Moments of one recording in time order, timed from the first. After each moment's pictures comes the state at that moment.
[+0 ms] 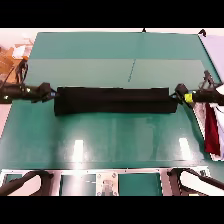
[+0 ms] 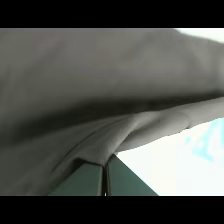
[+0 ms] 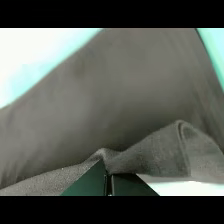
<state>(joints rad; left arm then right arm) 0.22 -1.21 1.02 0.73 -1.16 -1.23 -0.30 -1.28 0.98 -0.95 0.95 1.60</state>
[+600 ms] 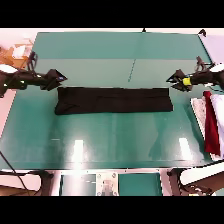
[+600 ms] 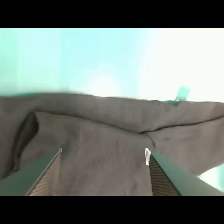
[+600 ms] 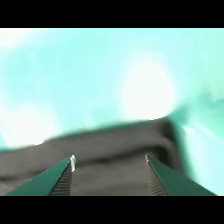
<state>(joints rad) 0.22 -1.57 1.30 0.65 -1.07 -1.18 -0.37 -1.71 1.47 -0.95 1.12 1.46</state>
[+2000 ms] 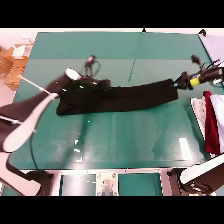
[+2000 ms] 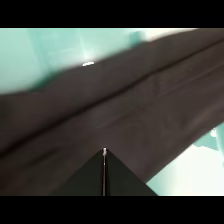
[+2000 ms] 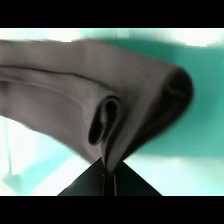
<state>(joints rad) -0.44 -1.77 1.39 0.56 -0.66 -1.17 -0.43 -1.81 1.74 -0.78 1.62 1.19</state>
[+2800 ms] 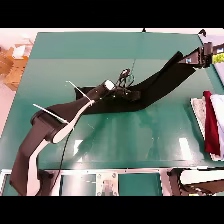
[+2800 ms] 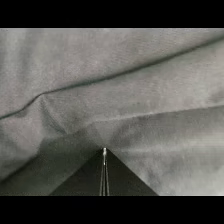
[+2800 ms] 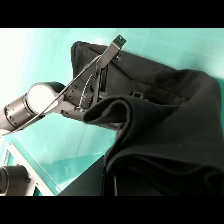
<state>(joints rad) -0.64 -2.11 1.78 0.50 -0.72 -1.23 -0.38 -1.56 1.81 -0.62 1.75 1.25</state>
